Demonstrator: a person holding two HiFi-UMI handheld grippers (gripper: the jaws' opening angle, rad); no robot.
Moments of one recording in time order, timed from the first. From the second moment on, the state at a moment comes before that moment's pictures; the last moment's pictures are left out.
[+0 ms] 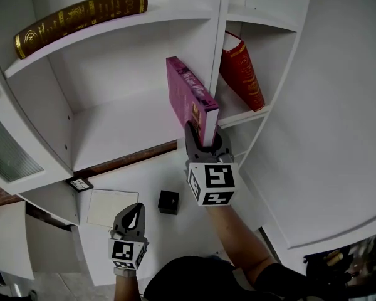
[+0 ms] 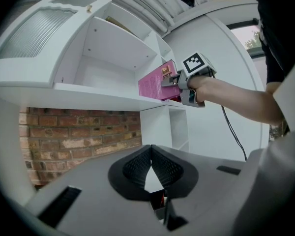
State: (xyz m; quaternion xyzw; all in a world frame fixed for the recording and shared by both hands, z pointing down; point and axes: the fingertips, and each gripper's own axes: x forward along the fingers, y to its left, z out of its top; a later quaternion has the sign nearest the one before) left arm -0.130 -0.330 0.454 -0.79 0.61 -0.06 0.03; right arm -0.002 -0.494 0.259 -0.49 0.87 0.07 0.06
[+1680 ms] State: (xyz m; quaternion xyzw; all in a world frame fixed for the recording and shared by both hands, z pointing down) left arm -0.224 -0.107 0.451 -0.76 0.65 -0.04 0.03; right arm -0.108 -0.252 0.259 -0.43 0.89 0.11 0.07
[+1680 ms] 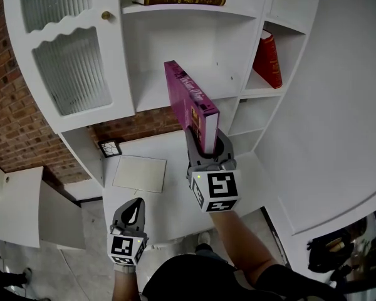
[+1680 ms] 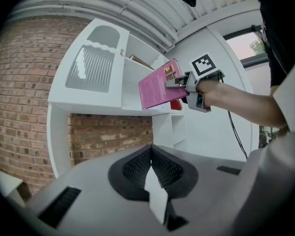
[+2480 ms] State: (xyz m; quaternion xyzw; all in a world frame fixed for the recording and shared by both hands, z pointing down) left arm -0.266 -0.025 0.464 -0.73 0.68 -0.05 0.01; right arm -0.169 -0.160 0.348 -0.33 0.94 0.09 0.03
